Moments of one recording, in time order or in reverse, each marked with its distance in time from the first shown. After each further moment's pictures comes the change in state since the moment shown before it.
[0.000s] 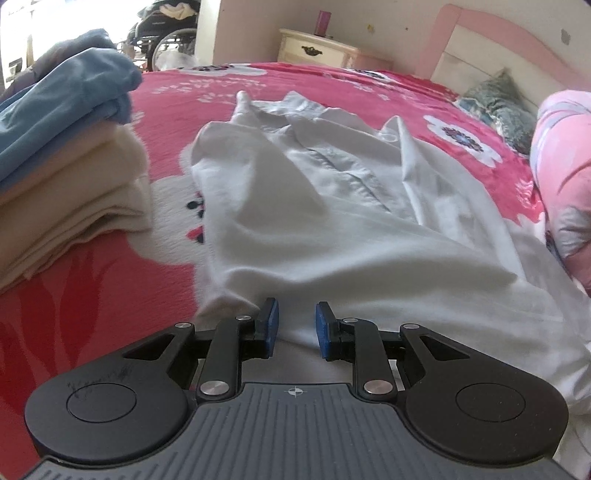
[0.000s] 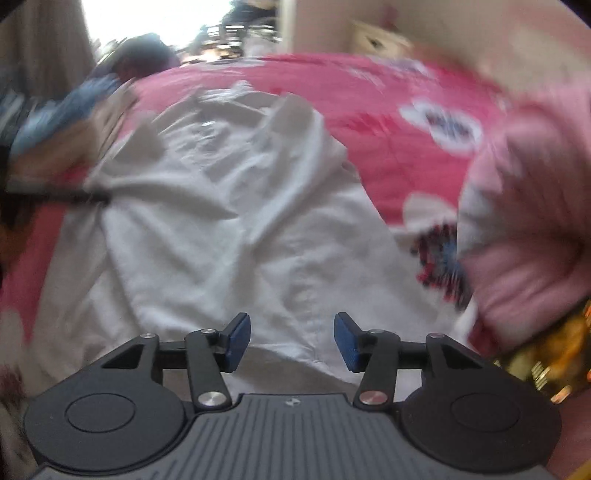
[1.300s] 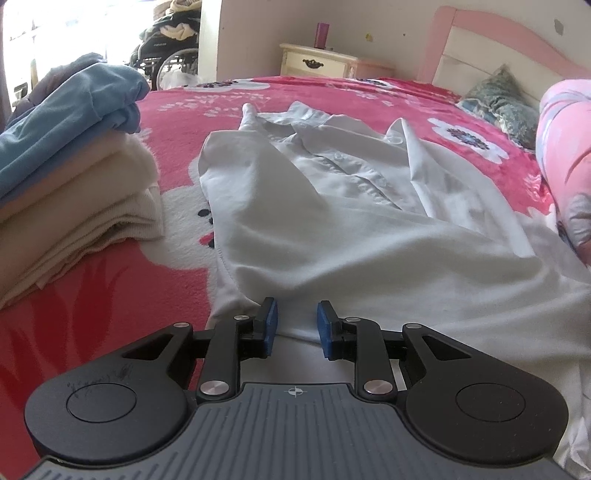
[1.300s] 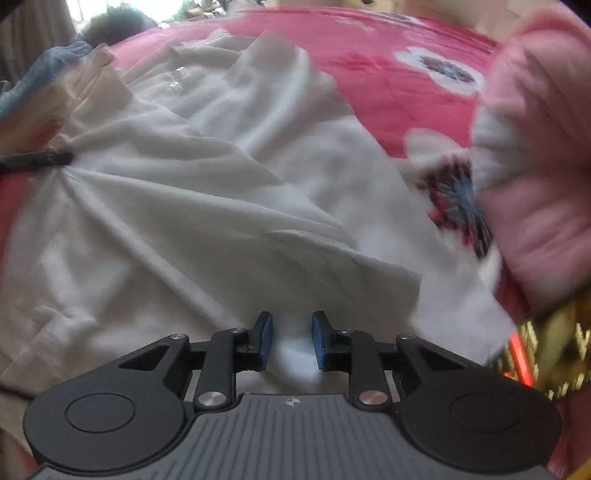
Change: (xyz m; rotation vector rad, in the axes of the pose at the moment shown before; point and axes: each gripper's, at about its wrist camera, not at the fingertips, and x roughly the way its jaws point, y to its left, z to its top) left arm -0.003 -0.003 -0.009 0.046 -0.054 0.043; right arm 0.039 -0.002 -0.036 -0.081 0.050 -0.088
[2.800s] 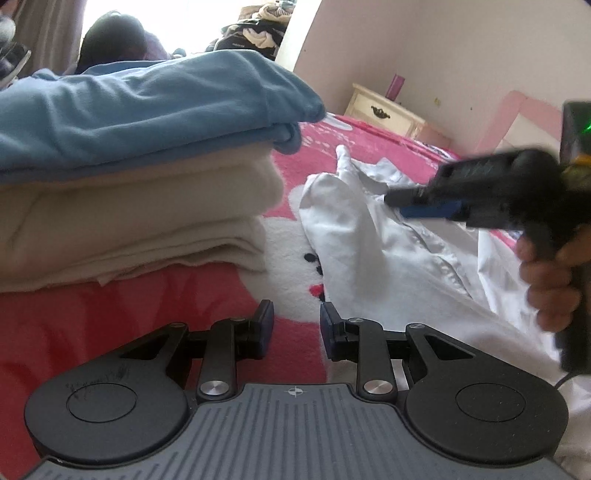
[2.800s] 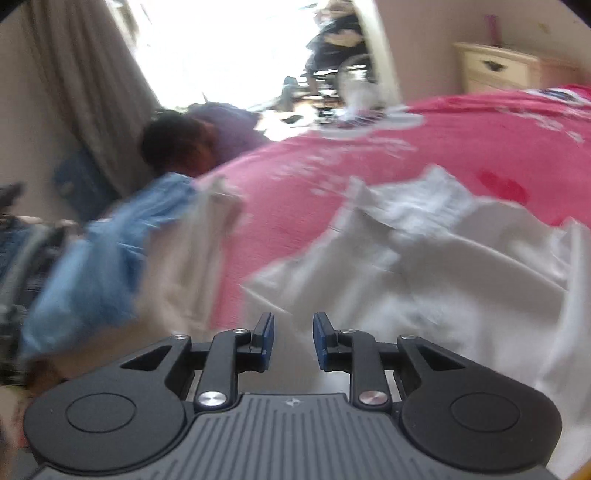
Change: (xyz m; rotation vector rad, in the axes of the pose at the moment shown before) left arm -0.001 0.078 0.004 -0.308 -0.121 0.030; right arm 0.125 0.195 0.261 -0.011 -0.236 0.480
